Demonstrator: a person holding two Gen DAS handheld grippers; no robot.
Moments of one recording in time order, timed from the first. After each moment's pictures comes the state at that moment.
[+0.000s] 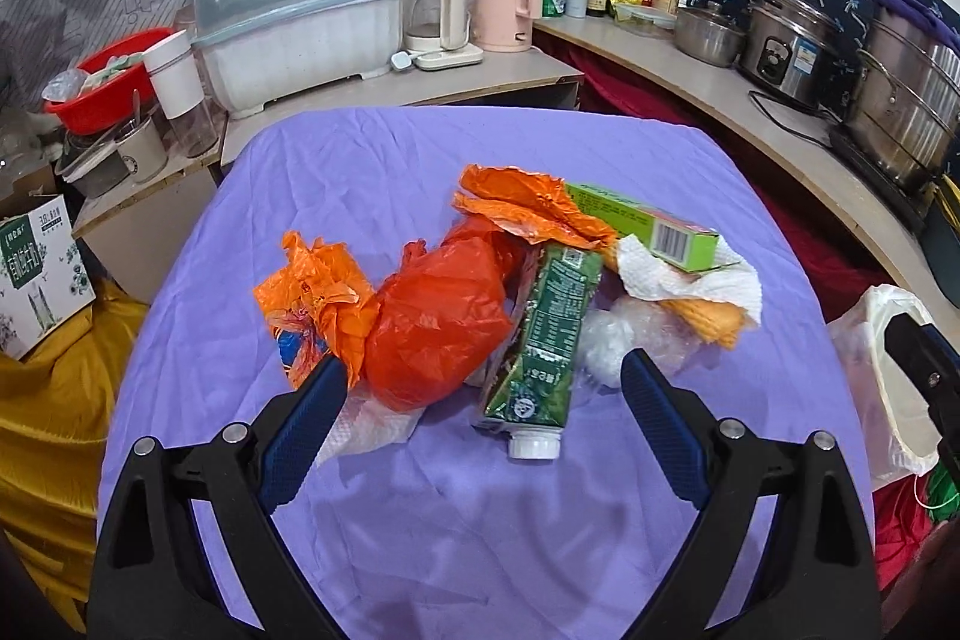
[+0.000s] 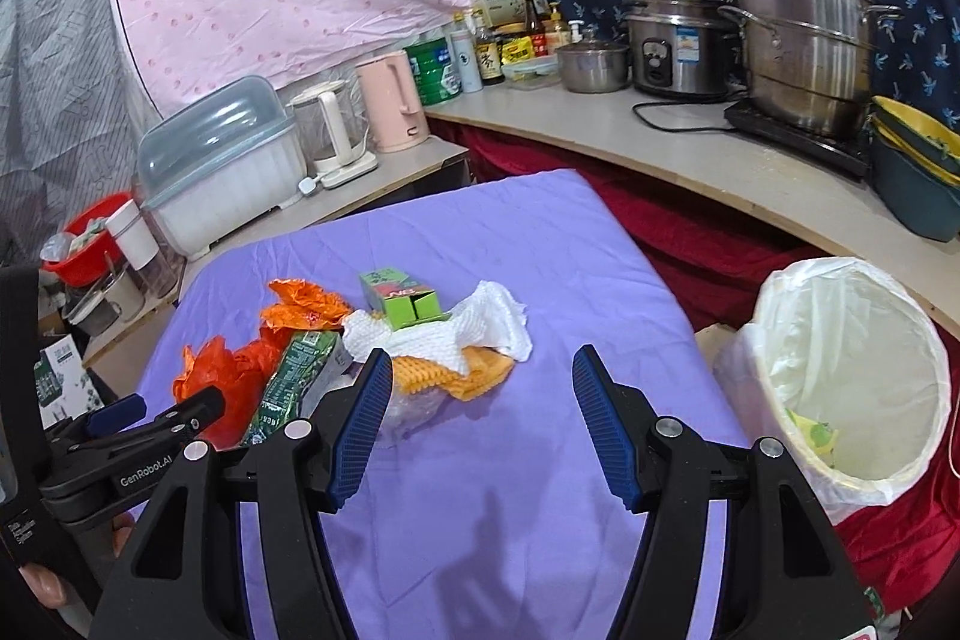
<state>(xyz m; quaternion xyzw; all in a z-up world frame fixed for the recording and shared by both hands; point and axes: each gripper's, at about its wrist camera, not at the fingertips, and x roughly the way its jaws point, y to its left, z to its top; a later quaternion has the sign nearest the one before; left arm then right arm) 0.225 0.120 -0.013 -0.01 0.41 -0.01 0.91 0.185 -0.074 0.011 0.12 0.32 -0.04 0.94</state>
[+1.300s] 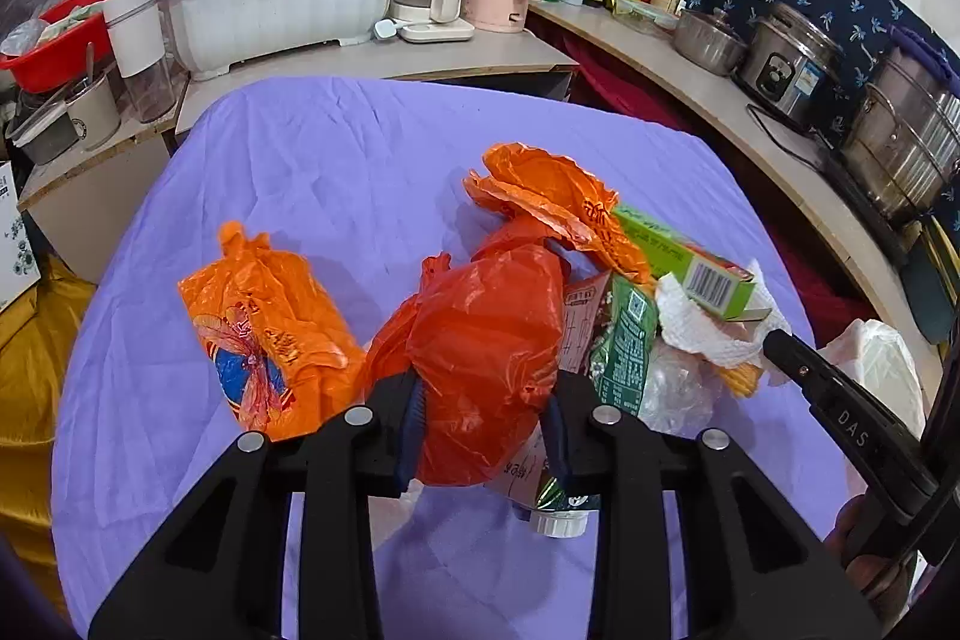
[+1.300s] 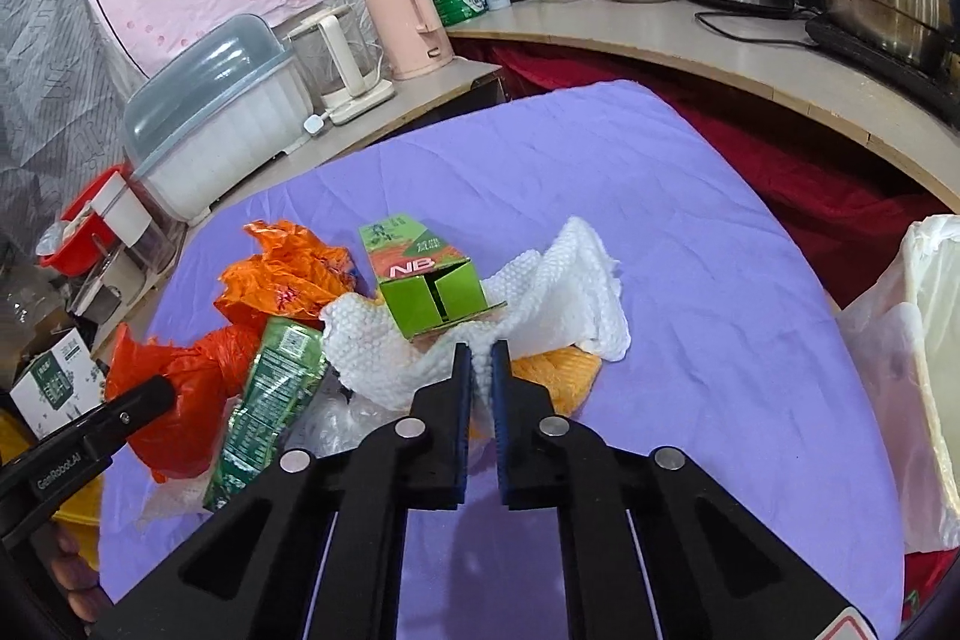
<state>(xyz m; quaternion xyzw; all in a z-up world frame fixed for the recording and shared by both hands) 0.277 0.153 -0.032 -0.07 0.43 -0.06 0.90 0.276 -0.062 -0.049 0.15 0.38 0.00 0.91</state>
